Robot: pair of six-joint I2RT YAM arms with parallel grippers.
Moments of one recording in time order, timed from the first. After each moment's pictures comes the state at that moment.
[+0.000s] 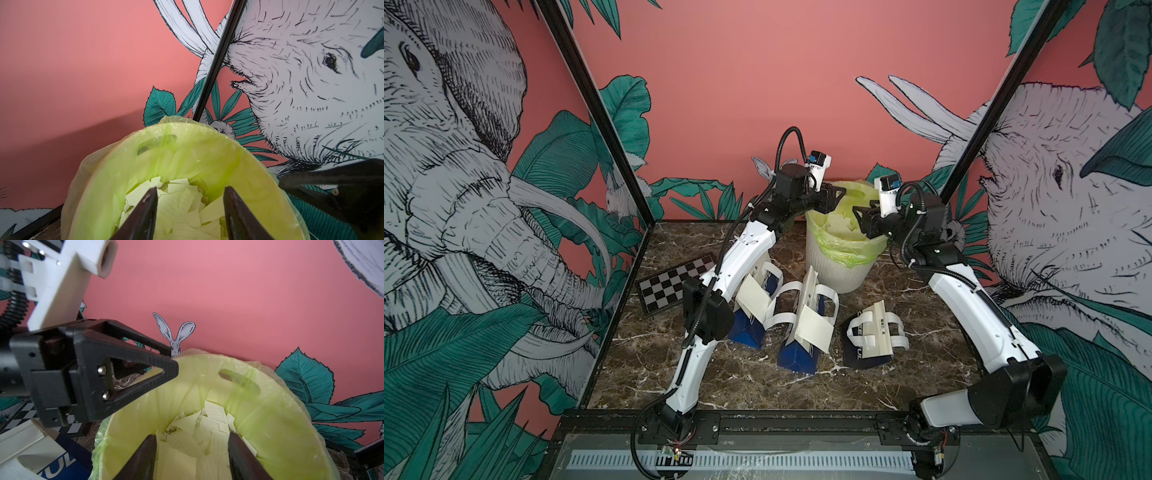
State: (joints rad) left arm -0.66 2.24 2.43 -0.33 0.32 -0.22; right arm 0.24 1.42 1.42 -0.21 -0.22 -0.06
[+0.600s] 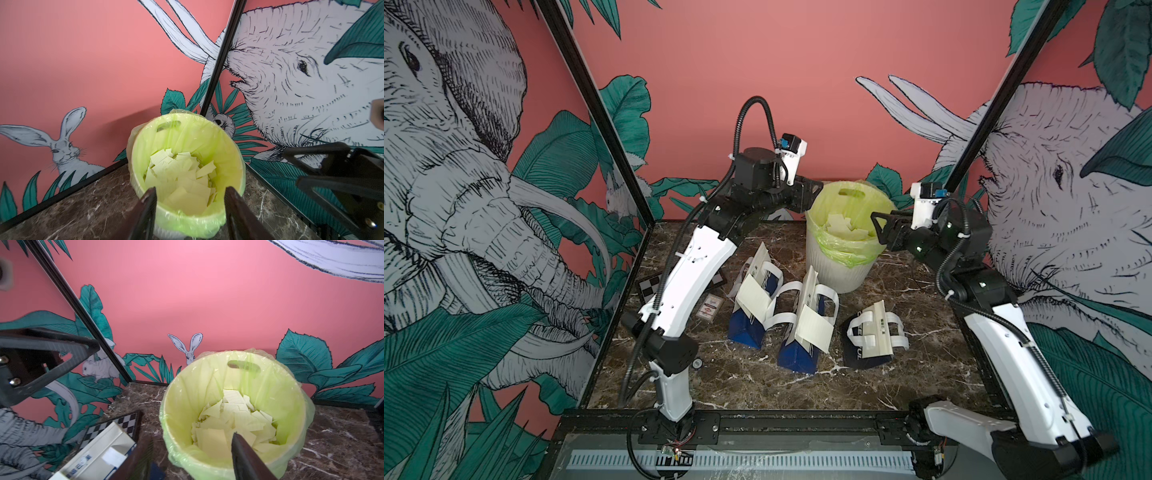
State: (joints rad) left arm -0.67 1.73 2.20 -0.71 0.19 -0.14; right arm 0.31 1.10 1.38 -0.43 -0.19 0.27
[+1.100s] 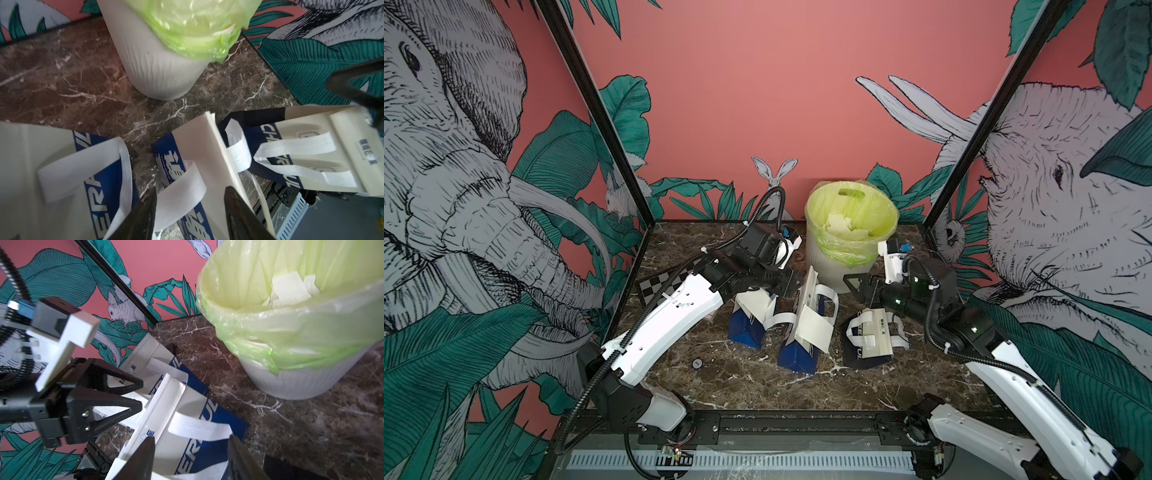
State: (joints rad) left arm -0.79 1.44 1.51 -0.86 0.18 -0.23; right arm 0.62 0.90 1.10 -0.63 -0.09 0.58
